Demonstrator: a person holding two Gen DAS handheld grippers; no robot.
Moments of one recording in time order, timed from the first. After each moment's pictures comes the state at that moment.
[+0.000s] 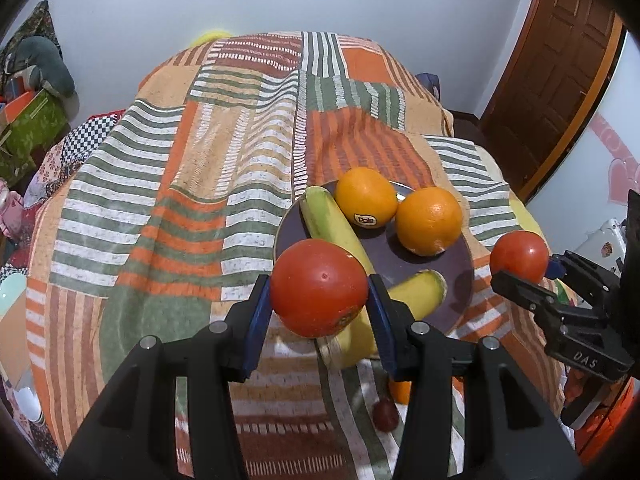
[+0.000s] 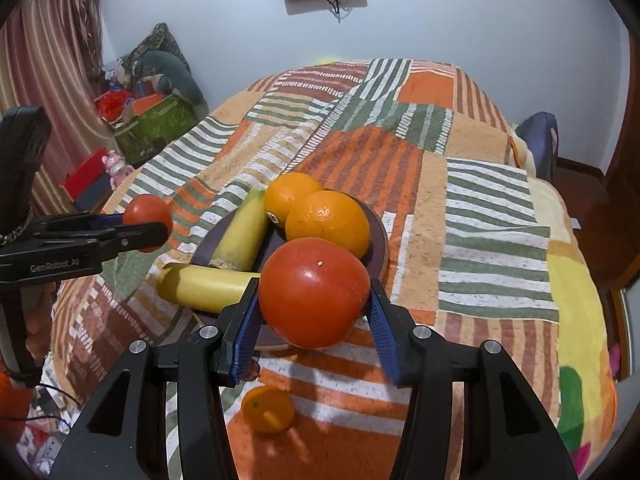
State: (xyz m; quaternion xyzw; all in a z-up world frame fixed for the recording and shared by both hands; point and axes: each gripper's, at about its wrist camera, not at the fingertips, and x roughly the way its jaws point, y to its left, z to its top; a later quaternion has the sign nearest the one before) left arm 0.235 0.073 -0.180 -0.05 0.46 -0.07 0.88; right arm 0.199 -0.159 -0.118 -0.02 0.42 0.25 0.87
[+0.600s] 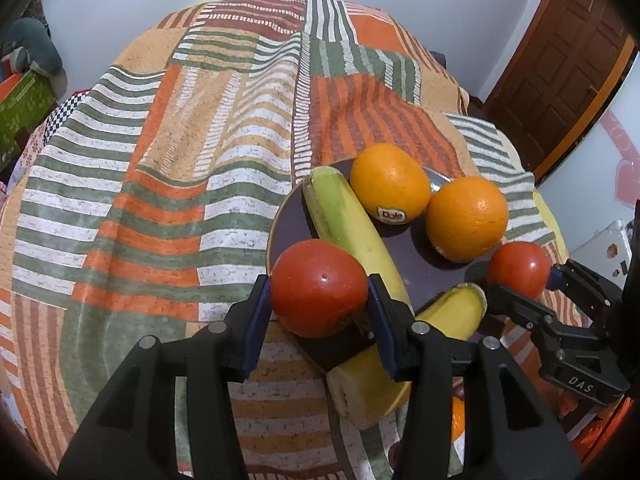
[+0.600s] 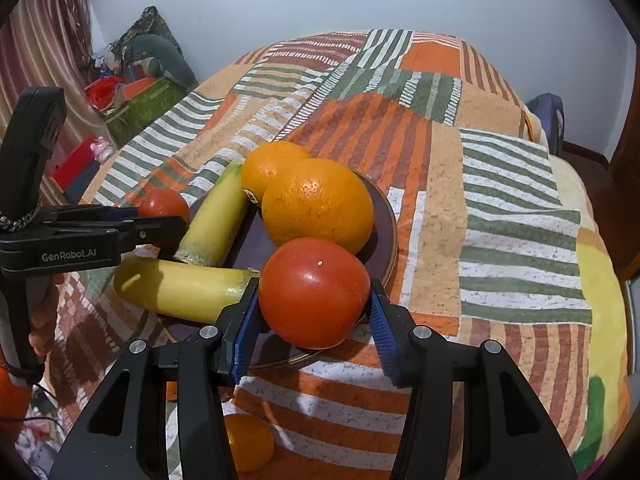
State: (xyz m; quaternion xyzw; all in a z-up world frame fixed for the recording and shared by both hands) left arm 0.277 0.076 -0.223 -0.06 0.50 -0.07 0.86; right arm 0.219 -0.150 -0.149 -0.03 0.45 0.25 0.86
